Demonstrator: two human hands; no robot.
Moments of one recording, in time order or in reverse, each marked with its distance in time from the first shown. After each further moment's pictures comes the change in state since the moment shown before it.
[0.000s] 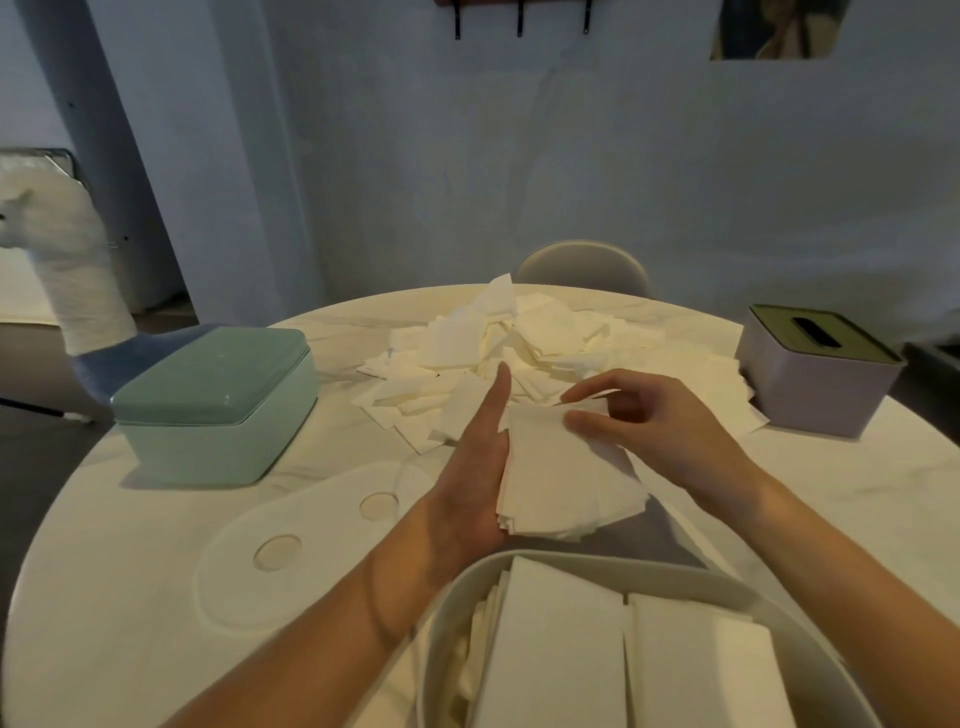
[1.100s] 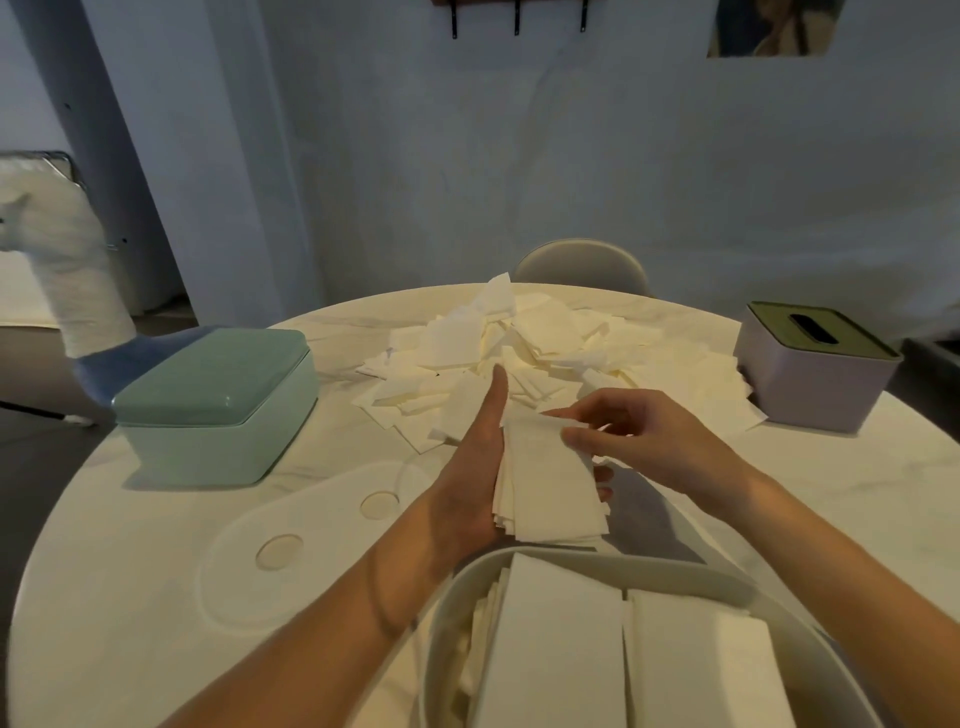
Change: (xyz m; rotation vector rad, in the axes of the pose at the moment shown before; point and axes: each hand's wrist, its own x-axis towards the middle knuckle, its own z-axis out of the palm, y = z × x) left_hand 0.001 0.000 -0.005 0.005 -0.101 -0.091; right_hand 0.001 0.013 0.001 -0.038 -0.149 0.044
